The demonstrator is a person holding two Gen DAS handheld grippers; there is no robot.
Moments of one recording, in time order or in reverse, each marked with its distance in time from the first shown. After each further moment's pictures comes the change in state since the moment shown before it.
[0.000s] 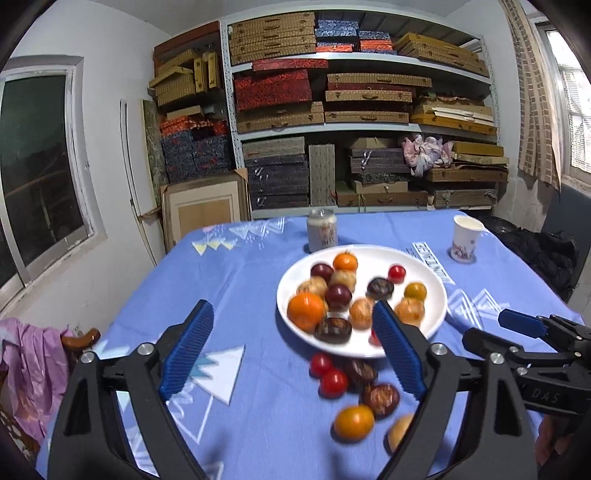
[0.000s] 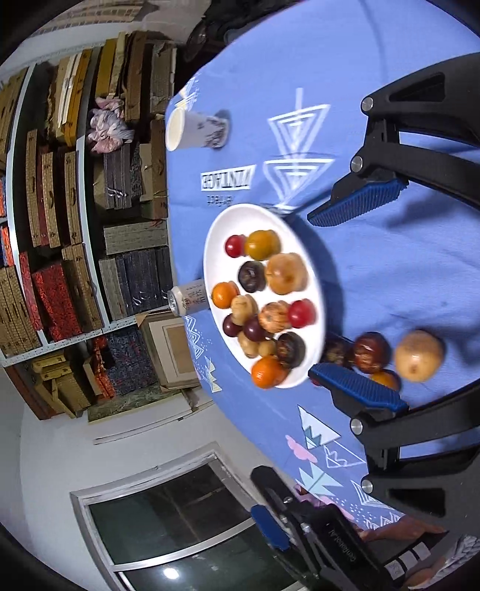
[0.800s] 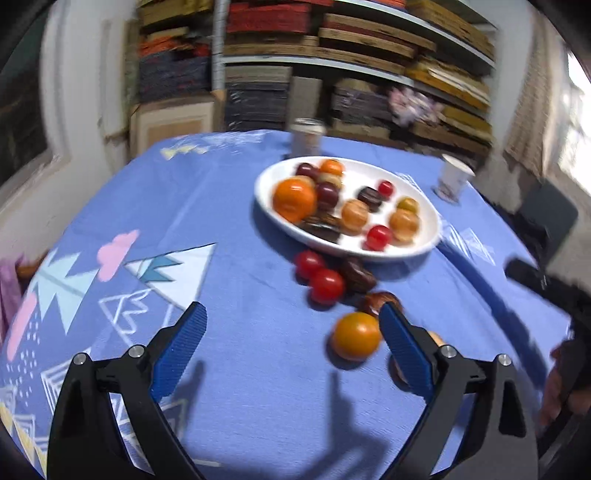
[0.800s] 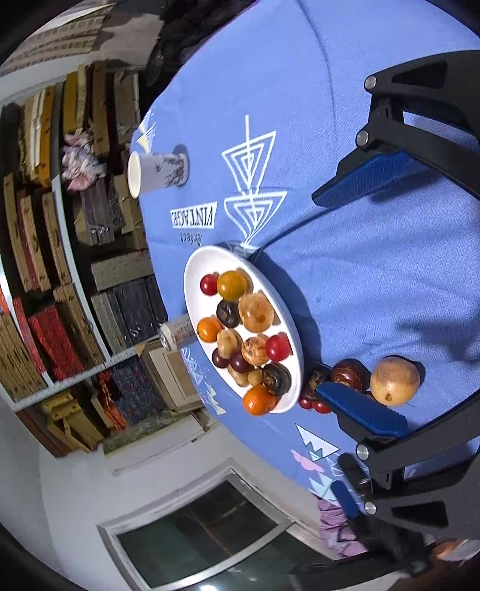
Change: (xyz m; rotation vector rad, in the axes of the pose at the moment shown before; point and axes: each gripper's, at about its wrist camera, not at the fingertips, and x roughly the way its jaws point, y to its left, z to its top) left arm 0.041 0.020 -0.063 -0.056 0.255 -0.176; right arm -0.004 -0.036 -0.024 0.157 0.025 -0.043
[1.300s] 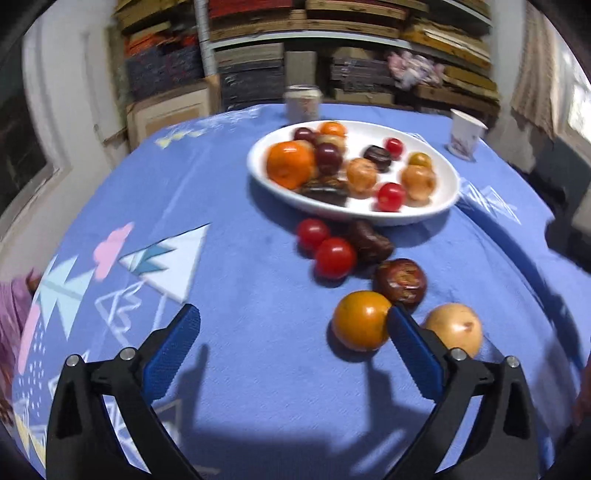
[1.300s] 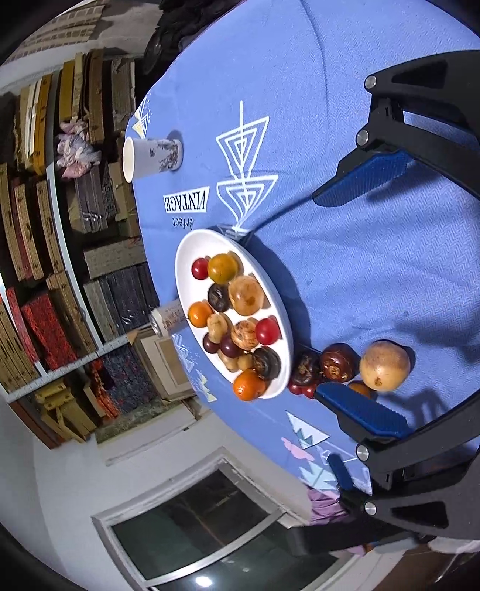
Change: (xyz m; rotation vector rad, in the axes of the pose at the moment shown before) left arm 0.026 -0.001 -0.006 0.031 0.099 0.091; right arm 0.001 0.012 -0.005 -0.045 0.031 0.036
